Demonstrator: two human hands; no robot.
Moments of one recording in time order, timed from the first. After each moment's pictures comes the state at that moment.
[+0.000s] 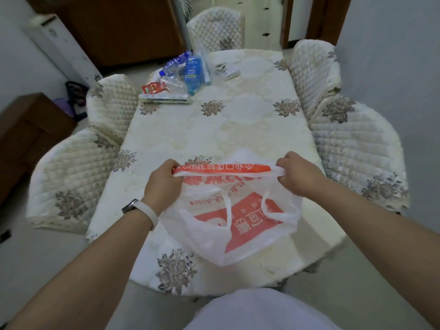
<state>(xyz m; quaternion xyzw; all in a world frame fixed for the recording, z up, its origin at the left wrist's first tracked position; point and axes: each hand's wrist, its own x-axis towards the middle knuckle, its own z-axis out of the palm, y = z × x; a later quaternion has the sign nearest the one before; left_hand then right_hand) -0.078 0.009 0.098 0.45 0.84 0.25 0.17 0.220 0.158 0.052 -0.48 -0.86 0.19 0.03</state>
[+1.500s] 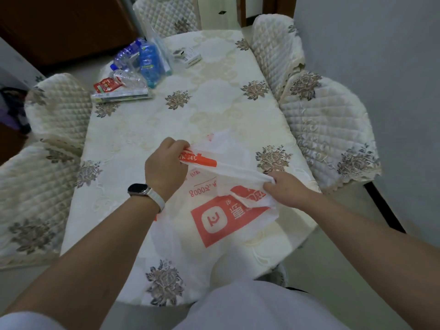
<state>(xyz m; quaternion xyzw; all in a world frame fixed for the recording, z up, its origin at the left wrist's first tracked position) -0.048 0.081 0.085 0.67 0.72 0.20 -0.03 0.238 0.122 0.006 -0.57 -0.70 0.42 0.06</state>
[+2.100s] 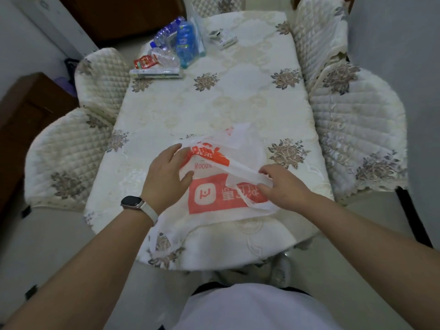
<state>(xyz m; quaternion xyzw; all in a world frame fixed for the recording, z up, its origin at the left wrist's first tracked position) -0.032 0.002 0.066 0.64 0.76 0.11 0.01 0.247 0.116 -0.004 -0.45 -0.81 0.38 0.06</state>
